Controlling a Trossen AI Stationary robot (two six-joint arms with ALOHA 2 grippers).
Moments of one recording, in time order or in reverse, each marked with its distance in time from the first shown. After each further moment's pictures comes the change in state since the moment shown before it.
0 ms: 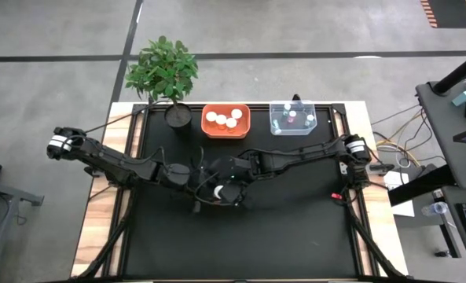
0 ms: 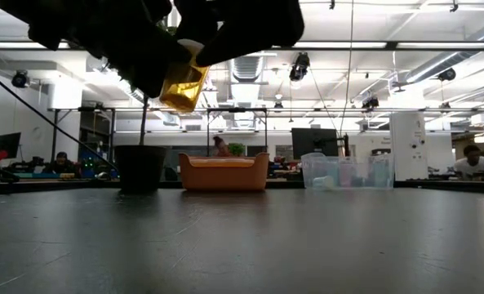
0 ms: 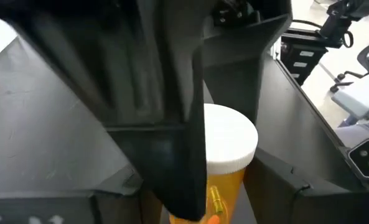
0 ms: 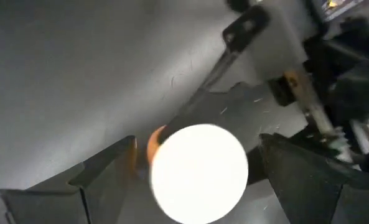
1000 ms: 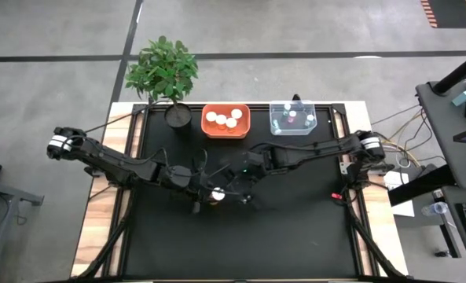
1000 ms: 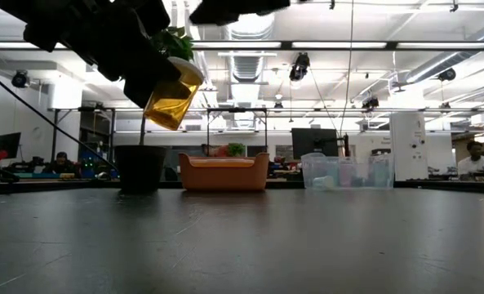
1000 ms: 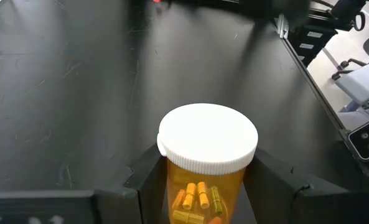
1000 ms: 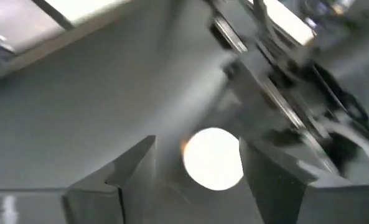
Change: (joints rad) left arm -0.002 0.000 0.001 -0.095 0.006 -0.060; right arm -0.004 -0.137 -0.094 0.024 -0.121 0.164
